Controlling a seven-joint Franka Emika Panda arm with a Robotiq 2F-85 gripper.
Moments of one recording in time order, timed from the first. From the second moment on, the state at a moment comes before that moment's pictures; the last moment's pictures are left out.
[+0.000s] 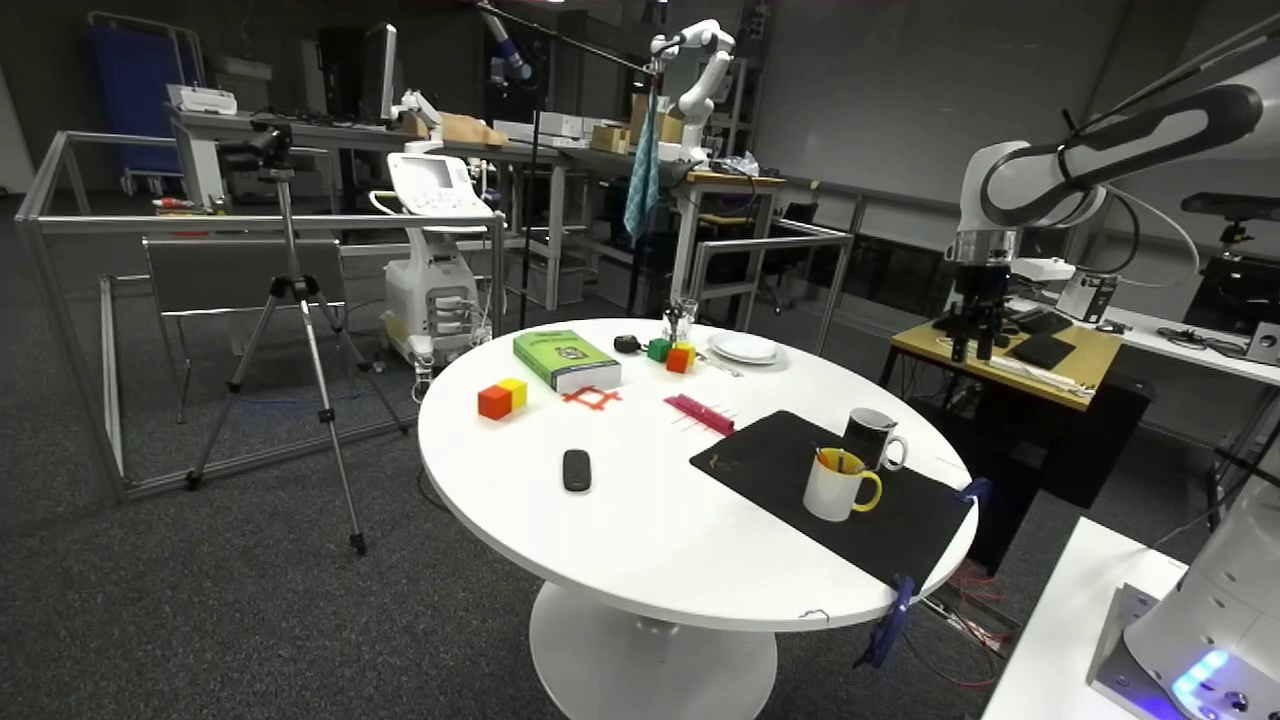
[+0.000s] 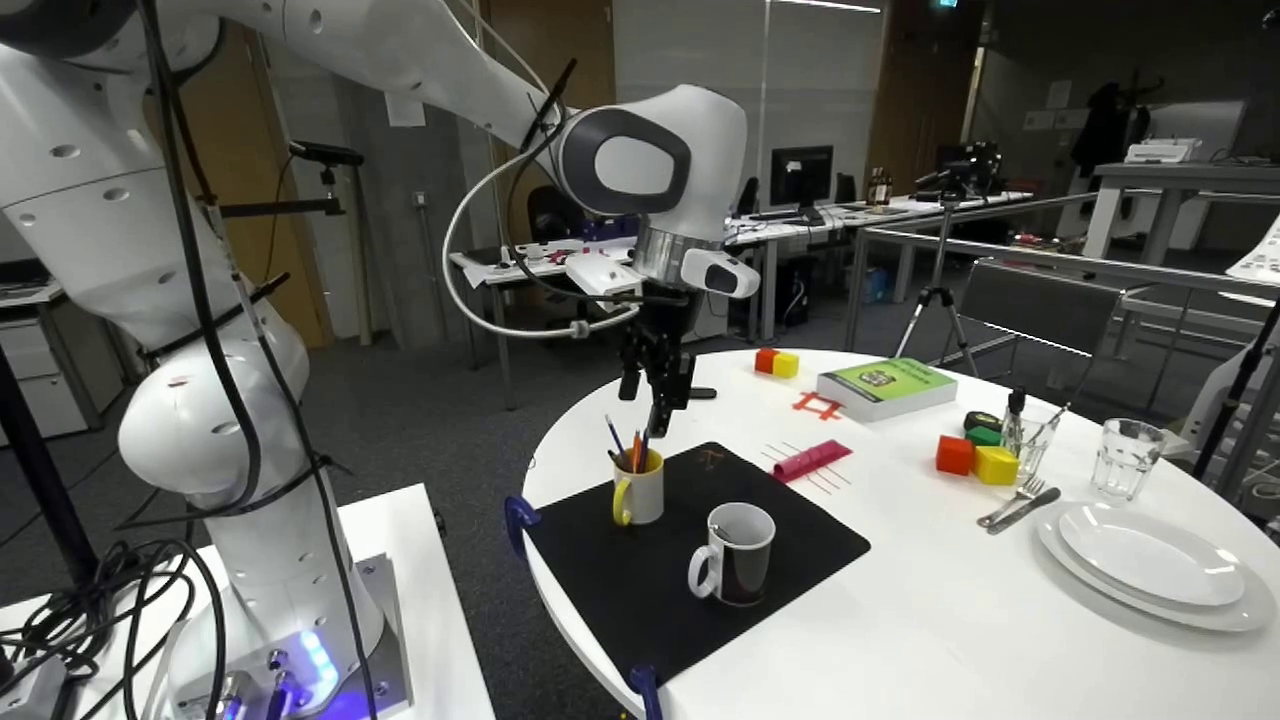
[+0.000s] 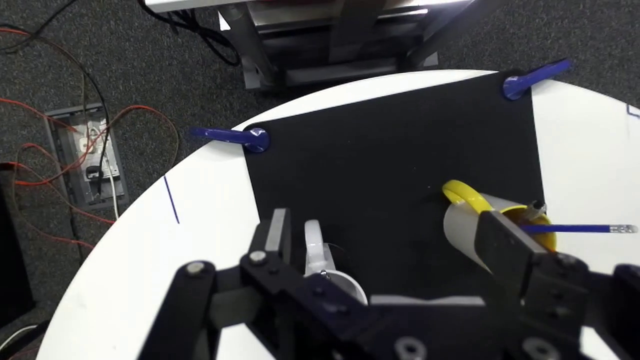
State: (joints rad) arm -0.10 -0.24 -0.18 -2.37 -0.05 1.91 -0.12
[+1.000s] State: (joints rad) arm -0.12 -0.18 -0.10 -2.47 -0.25 2.36 0.13
